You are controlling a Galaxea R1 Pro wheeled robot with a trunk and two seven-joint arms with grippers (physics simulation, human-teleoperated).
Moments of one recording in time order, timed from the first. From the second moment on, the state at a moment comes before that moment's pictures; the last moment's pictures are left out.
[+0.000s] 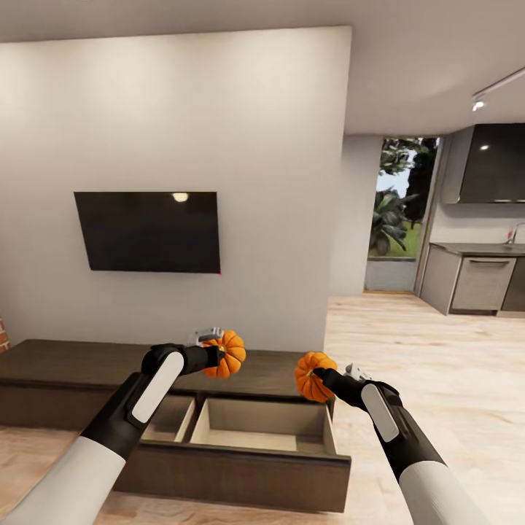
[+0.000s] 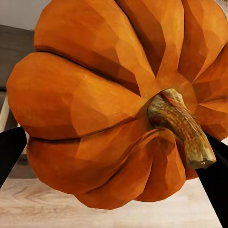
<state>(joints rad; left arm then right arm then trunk) -0.67 0.08 -0.34 -1.19 0.77 0.82 0.37 -0.59 0.01 -0.07 -0.85 -0.66 0.58 -0.09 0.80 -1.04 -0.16</state>
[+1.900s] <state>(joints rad) -0.67 0.09 -0.41 -1.24 0.77 0.95 0.24 -0.59 0.01 -0.03 -0.86 -0.66 0.58 -0.09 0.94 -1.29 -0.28</state>
